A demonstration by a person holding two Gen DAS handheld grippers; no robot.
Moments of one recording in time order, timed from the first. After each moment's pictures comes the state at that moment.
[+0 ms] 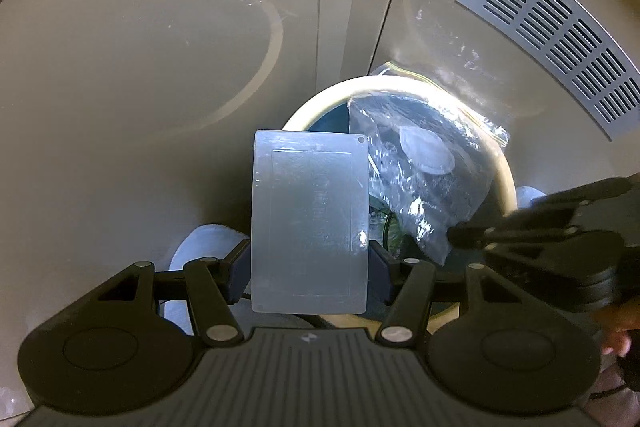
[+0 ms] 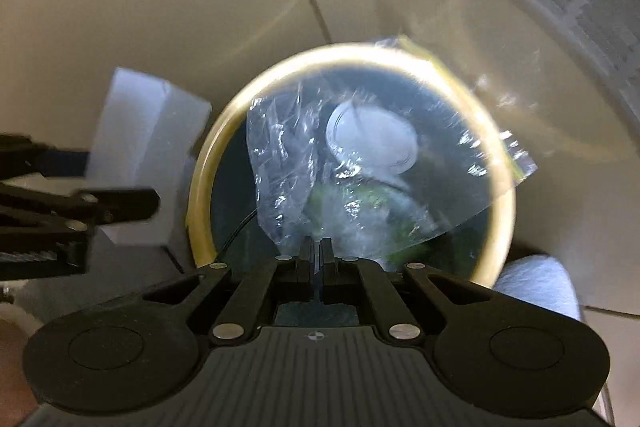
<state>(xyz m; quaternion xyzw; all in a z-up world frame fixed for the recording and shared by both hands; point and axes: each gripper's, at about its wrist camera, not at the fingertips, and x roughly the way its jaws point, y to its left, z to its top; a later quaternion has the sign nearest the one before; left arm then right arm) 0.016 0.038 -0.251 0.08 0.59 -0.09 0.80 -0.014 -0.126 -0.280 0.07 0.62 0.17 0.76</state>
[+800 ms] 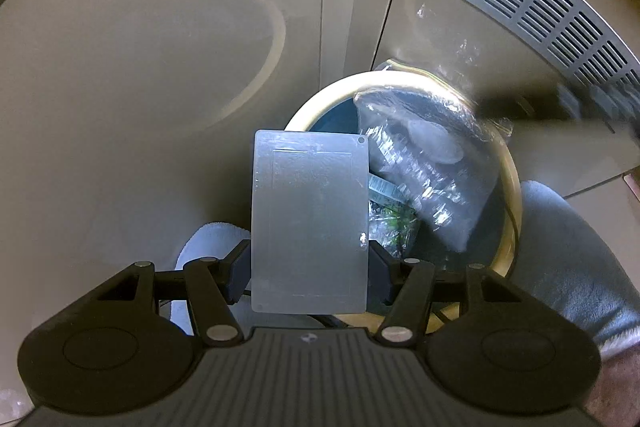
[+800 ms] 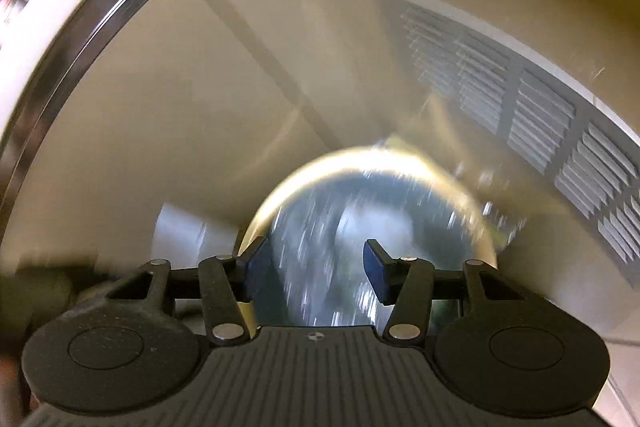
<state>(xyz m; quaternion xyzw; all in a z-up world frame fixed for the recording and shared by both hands) 0.013 0.034 -0.252 0.09 0.60 -0.09 0.79 0.012 -0.171 -0.229 0.18 0.52 0.14 0.82</state>
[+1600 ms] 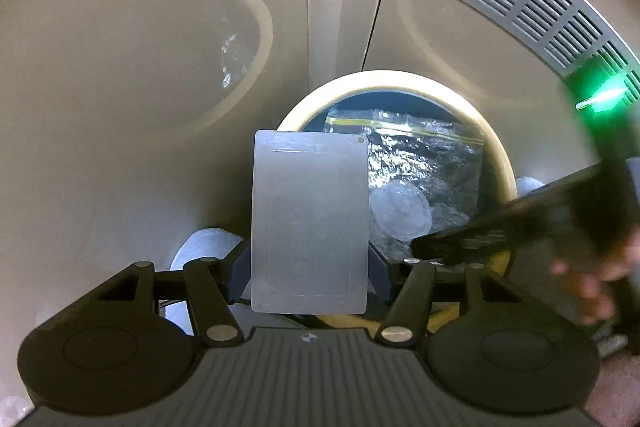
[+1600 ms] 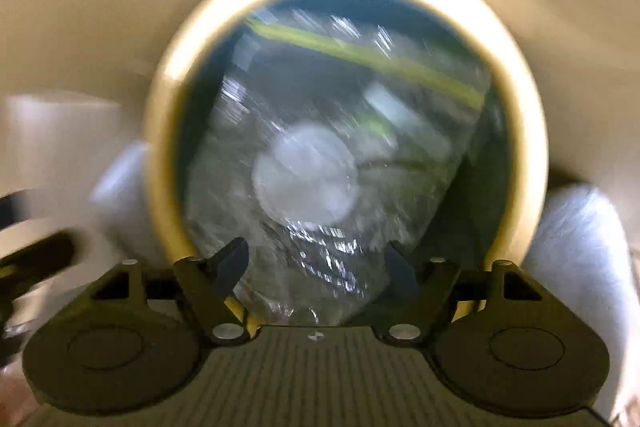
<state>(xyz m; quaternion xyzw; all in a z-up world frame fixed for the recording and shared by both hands) 0.018 0.026 -0.247 0.10 0.60 -0.10 0.79 0.017 -0.149 -0.325 0.15 0.69 0.14 0.69</state>
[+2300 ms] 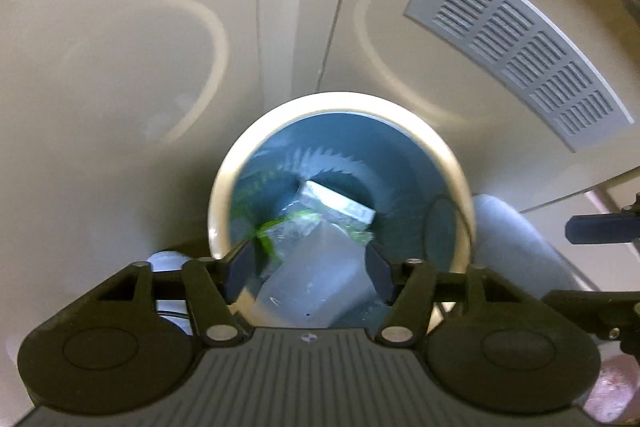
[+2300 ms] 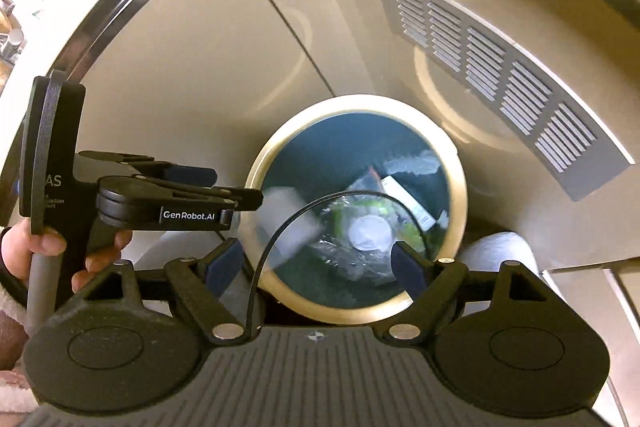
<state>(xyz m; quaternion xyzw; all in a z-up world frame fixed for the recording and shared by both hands) 0.024 0.021 -0.235 0.06 0.59 -0.15 0.79 -0.039 -0.183 -0.170 0.13 0.57 0.16 0.79</state>
